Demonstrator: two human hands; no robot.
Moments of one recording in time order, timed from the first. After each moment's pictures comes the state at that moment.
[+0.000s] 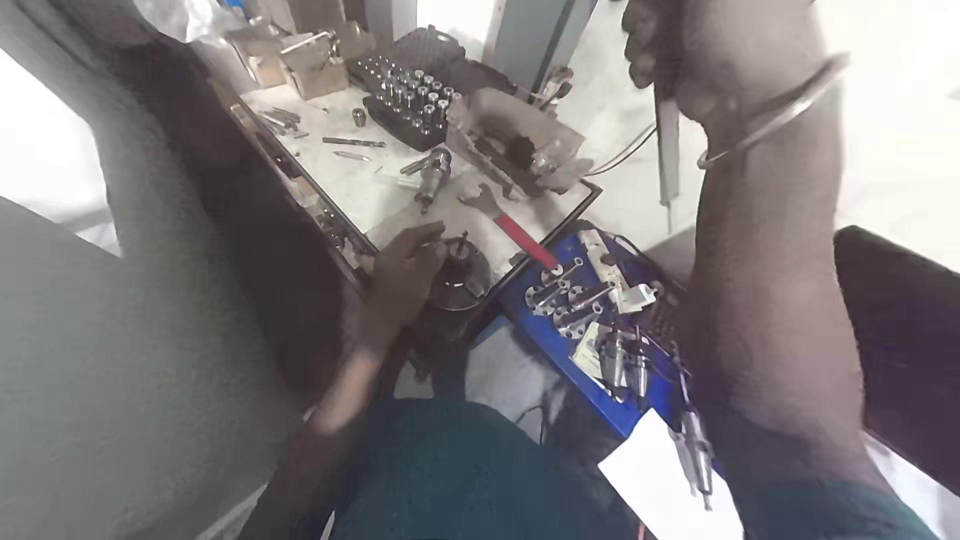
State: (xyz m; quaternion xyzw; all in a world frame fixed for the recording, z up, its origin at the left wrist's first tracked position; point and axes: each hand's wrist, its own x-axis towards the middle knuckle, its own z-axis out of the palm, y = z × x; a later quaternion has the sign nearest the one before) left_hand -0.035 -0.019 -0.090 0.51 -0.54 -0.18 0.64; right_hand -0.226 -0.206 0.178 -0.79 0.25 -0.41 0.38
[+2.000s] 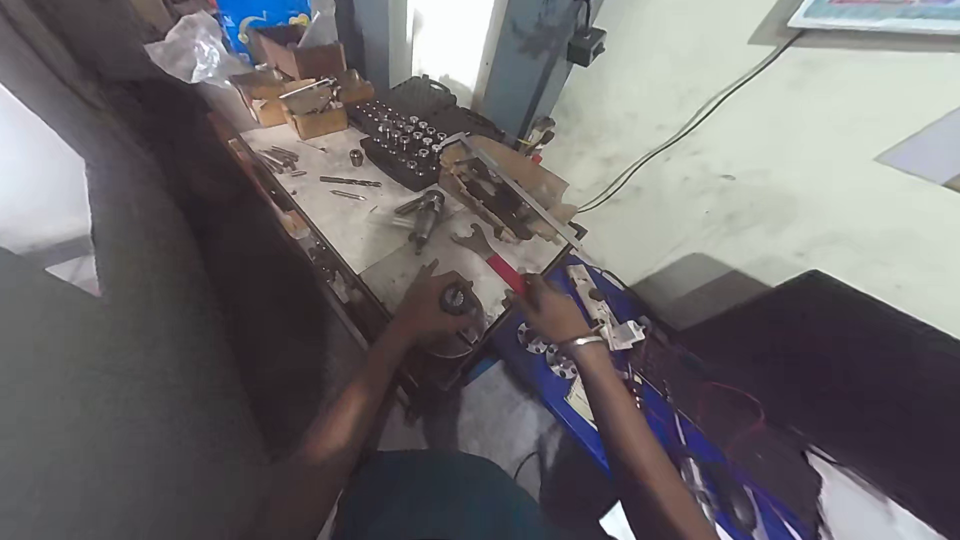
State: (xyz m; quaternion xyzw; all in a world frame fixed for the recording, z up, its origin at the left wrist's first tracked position) left_hand -0.030 -0.074 -0.086 0.55 -0.68 -0.25 0.40; right_hand -0.280 -0.191 -0.089 -0.82 0.55 -0.03 0.16
